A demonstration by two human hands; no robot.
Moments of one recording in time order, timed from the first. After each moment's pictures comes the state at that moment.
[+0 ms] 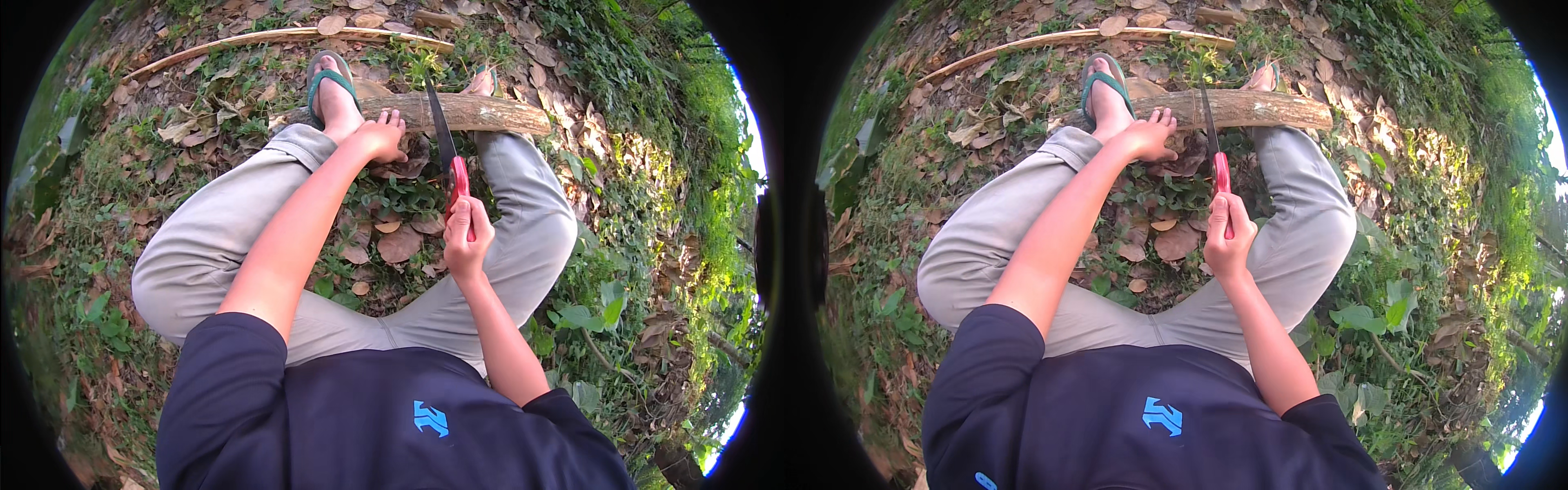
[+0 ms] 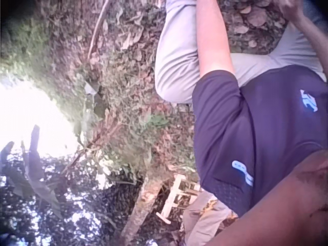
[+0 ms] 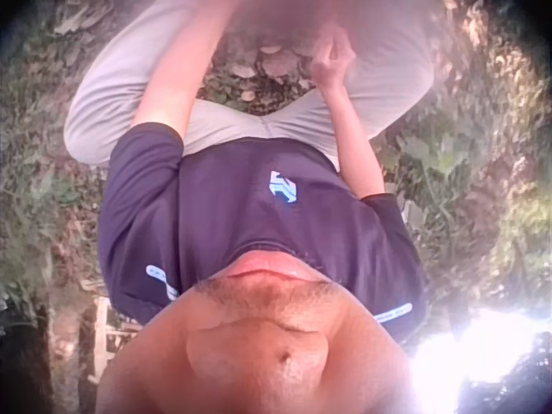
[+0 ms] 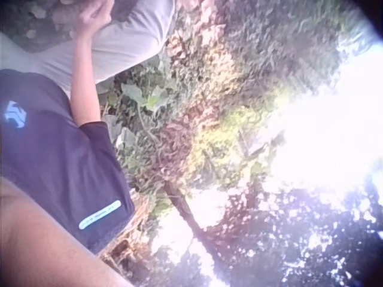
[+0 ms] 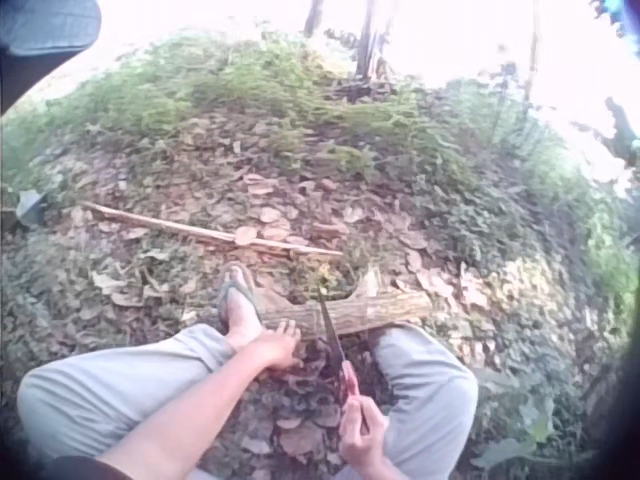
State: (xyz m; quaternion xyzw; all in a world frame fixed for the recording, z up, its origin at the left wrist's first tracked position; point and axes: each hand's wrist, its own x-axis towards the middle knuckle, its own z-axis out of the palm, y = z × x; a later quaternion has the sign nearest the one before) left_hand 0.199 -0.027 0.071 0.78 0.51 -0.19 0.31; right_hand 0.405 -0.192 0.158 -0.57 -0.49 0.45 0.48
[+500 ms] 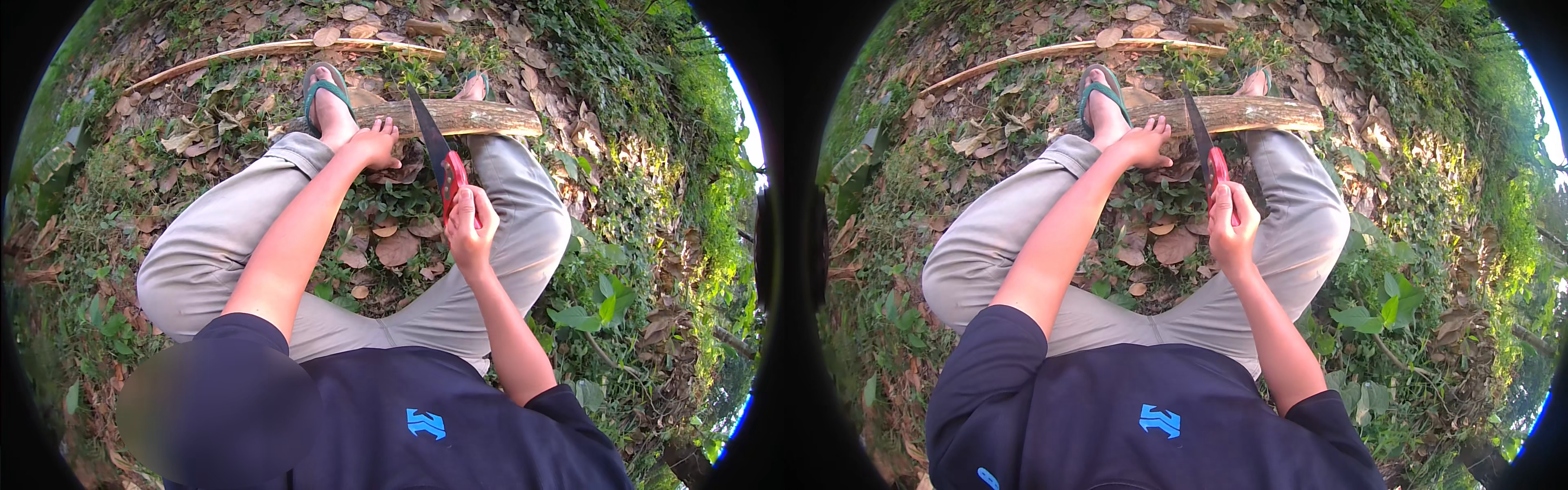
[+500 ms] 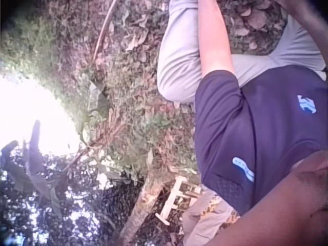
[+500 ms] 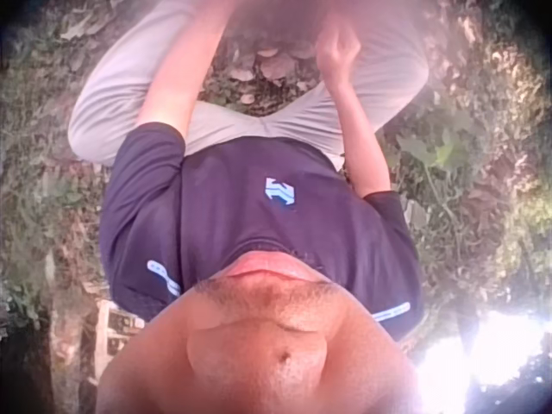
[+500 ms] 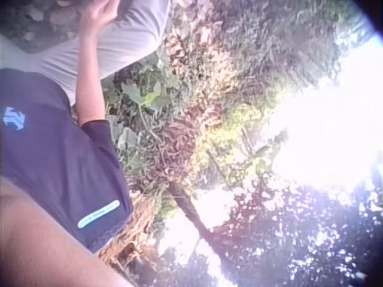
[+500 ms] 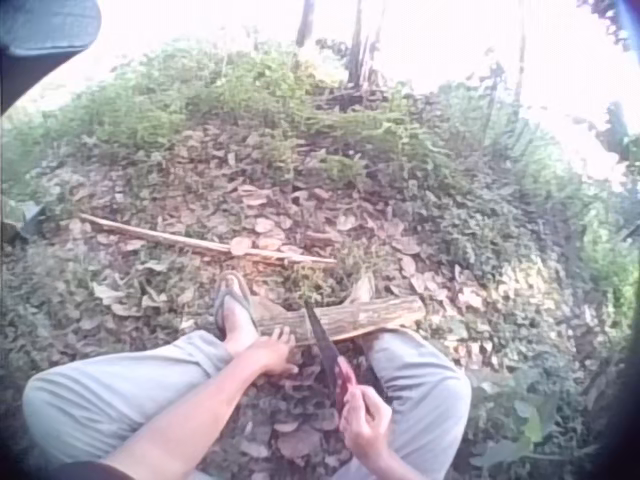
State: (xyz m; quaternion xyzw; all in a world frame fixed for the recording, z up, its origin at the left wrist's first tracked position) left_hand 0.200 -0.028 0.070 0.79 0.51 -0.19 0.29; right_hand 0.414 -0.174 0.191 -0.54 -0.39 0.56 0.49
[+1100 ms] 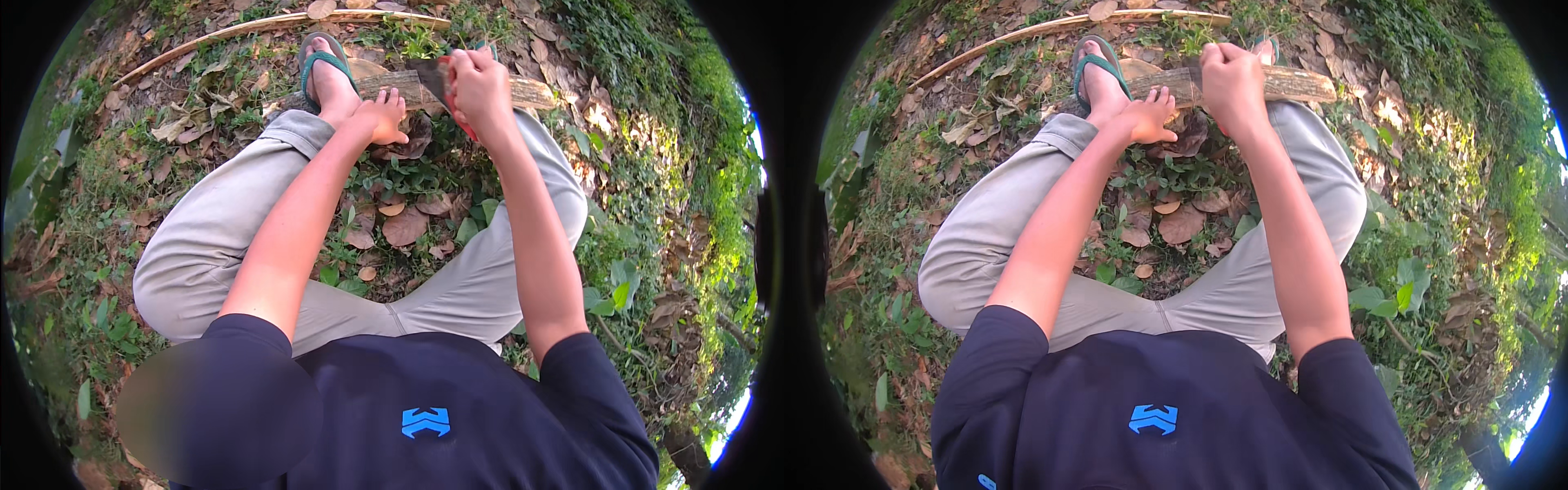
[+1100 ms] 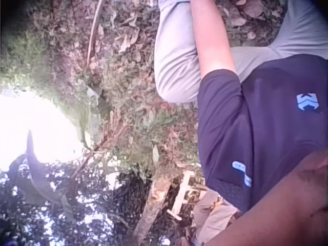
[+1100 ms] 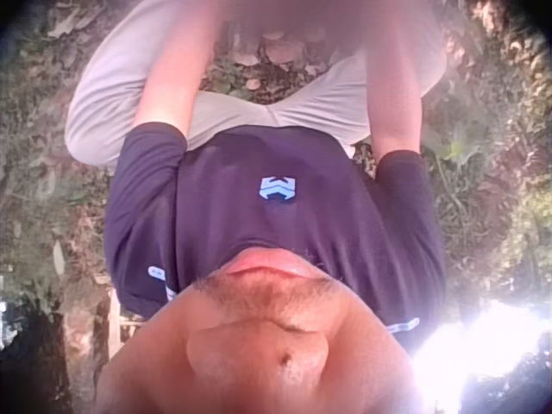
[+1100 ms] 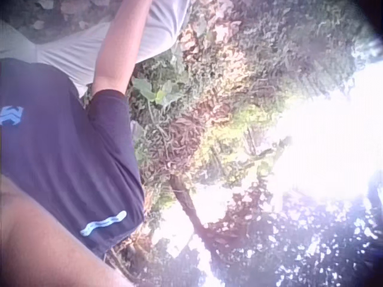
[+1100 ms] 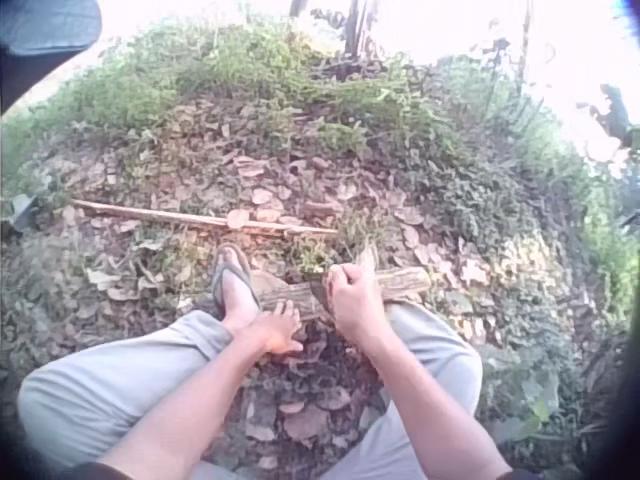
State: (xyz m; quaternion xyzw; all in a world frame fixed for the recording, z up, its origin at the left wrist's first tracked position) left_hand 0.205 -0.021 0.064 0.81 0.48 -0.19 0.27; right_hand 0.375 -0.013 0.216 -0.63 -0.54 0.44 0.36
